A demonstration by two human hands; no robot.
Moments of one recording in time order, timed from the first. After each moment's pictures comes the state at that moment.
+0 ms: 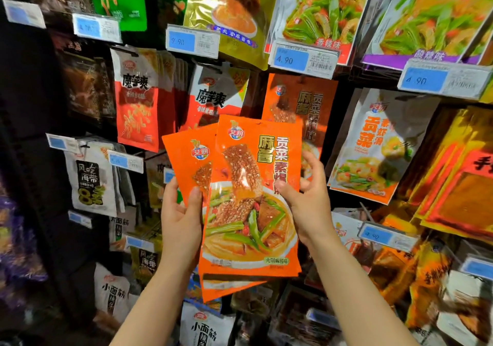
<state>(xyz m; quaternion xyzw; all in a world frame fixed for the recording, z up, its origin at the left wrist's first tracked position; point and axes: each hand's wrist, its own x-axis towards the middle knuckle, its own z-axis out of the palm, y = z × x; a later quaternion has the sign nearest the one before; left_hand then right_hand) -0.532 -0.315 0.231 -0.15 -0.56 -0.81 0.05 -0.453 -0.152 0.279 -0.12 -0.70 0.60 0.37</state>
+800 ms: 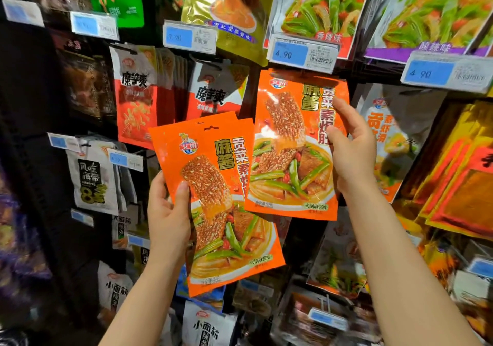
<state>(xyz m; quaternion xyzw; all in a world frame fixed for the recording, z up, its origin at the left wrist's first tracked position) -0.538 -0.323 0.234 -0.18 -0.57 -0.79 0.12 -0.461 -0.094 0.347 -0.10 -0.70 0.49 0.51</state>
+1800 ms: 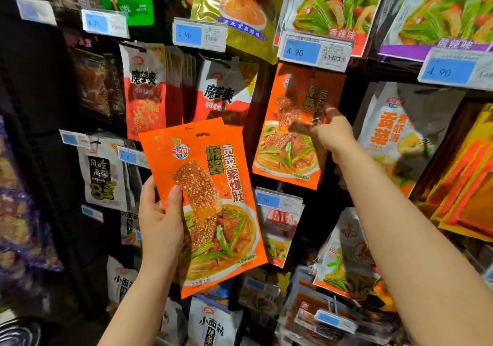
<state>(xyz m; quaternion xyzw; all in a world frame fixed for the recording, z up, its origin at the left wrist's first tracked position) -0.546 -0.340 0.223 -0.17 -0.59 -0.77 0.18 -0.535 -0.050 0.357 -0.25 -0.81 0.40 0.34</state>
